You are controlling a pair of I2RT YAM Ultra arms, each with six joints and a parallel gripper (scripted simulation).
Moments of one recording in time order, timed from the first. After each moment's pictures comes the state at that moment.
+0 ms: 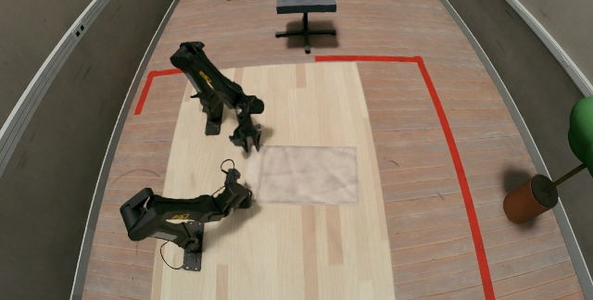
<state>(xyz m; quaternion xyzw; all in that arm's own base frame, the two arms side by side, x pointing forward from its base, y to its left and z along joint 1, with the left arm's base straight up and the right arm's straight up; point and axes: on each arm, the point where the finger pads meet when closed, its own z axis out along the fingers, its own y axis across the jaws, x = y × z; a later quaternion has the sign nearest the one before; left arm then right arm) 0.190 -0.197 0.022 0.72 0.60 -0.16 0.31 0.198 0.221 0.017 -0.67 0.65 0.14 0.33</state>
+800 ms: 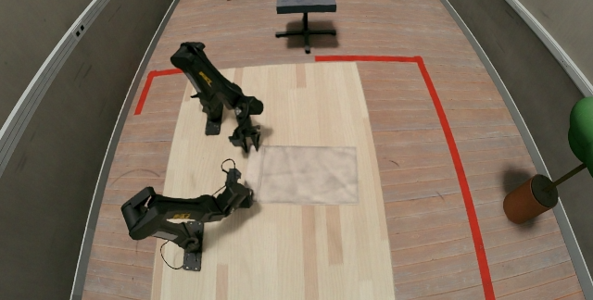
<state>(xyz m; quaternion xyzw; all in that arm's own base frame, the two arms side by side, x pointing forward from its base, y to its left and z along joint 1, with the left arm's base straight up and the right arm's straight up) 0.186 -0.196 0.016 0.72 0.60 -0.16 0.31 0.202 0.224 0.017 -0.67 0.64 0.14 0.34</state>
